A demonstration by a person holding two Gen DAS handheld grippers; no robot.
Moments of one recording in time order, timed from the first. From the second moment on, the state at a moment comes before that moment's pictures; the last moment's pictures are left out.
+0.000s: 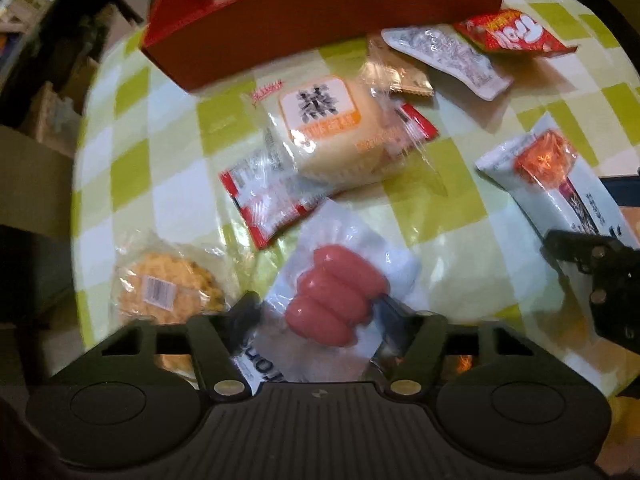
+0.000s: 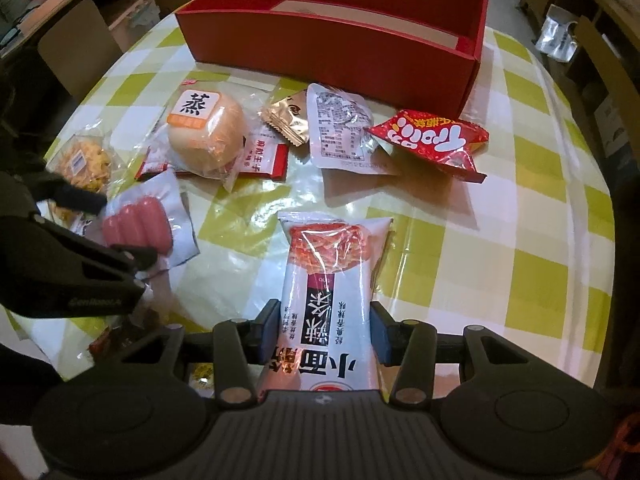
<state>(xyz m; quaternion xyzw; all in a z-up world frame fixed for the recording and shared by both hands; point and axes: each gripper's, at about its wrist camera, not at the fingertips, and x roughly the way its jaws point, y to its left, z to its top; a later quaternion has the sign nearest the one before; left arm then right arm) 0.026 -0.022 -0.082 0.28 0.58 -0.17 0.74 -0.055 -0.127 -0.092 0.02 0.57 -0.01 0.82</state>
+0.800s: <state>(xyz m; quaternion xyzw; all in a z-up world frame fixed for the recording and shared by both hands) 0.033 -0.019 -0.076 0.25 0.58 -0.23 0.74 -0.055 -0.126 -0.092 0.02 0.56 0.00 0.83</state>
